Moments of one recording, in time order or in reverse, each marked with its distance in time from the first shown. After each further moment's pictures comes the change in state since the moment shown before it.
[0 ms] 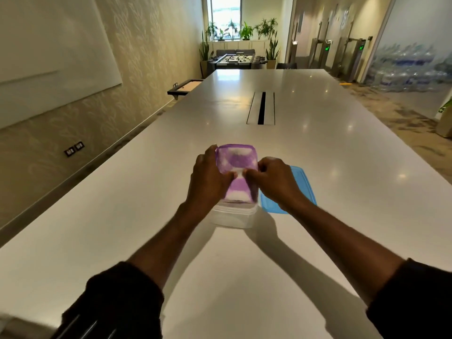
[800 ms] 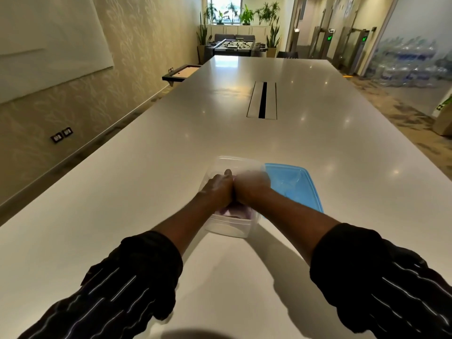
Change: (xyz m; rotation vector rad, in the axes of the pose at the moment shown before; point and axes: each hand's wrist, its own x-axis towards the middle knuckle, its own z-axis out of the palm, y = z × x) left_hand 0.063 -0.053 0.063 0.418 -0.505 -0.068; right_hand 0.070 0.006 0.074 -1.082 -0.415 -0.026
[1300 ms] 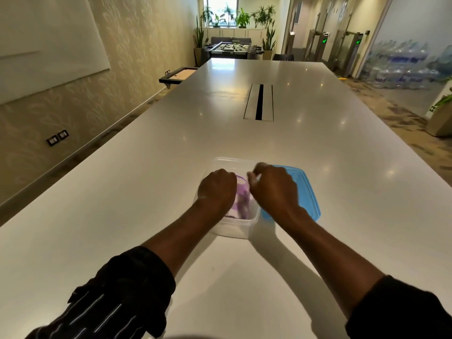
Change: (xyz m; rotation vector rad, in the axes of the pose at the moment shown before) left_hand -0.026 0.018 -0.008 0.493 0.299 0.129; right_hand -0.046 0.037 0.011 0.566 0.542 0.146
